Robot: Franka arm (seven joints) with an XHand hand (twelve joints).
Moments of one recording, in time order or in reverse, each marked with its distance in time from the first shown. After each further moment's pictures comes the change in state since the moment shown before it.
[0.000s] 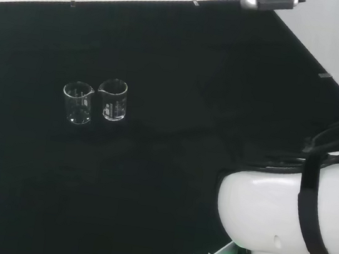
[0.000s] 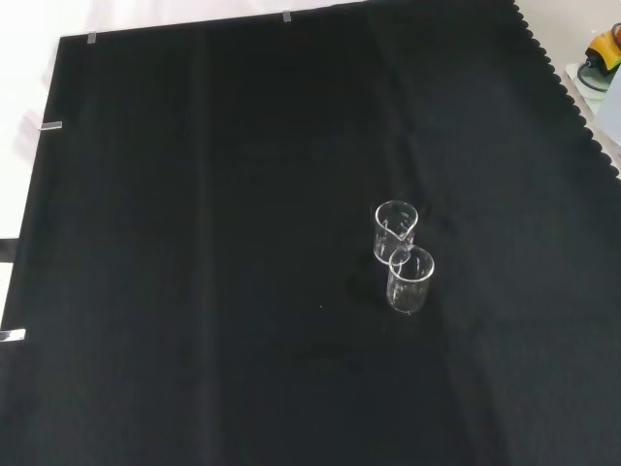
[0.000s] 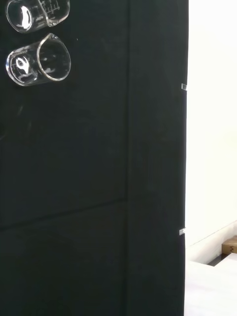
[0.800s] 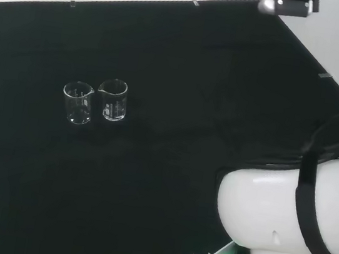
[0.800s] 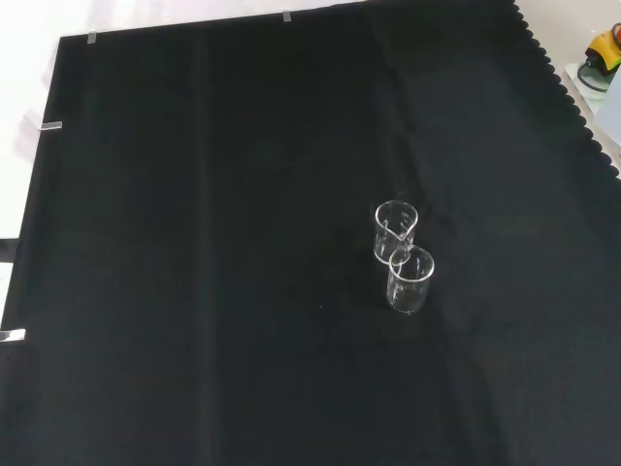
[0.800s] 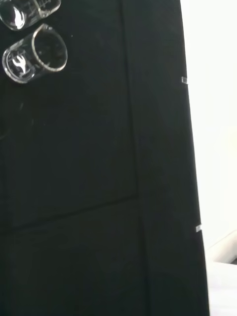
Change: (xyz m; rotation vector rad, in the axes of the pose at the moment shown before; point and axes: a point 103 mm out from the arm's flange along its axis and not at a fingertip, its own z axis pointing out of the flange) arm -0.051 0.016 0.024 0.030 0.114 0.033
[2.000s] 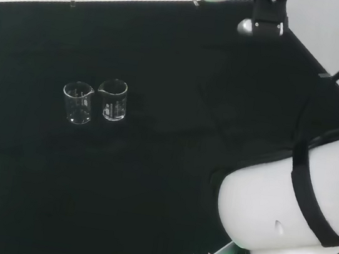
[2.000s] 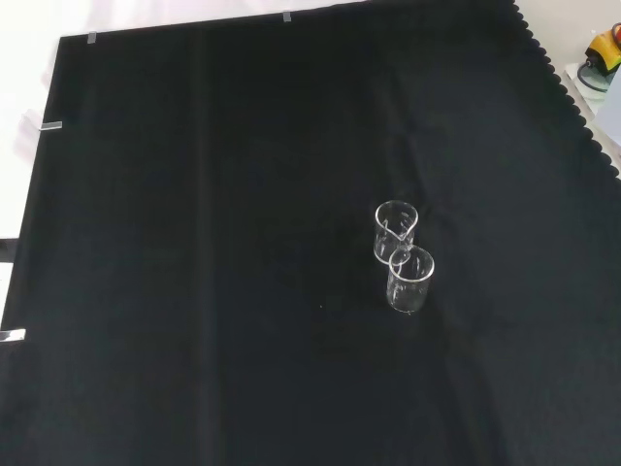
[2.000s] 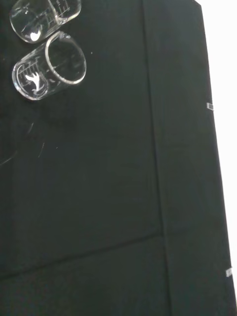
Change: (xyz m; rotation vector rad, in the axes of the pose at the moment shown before) arm 0.002 0.064 0.074 0.054 0.056 -0.099
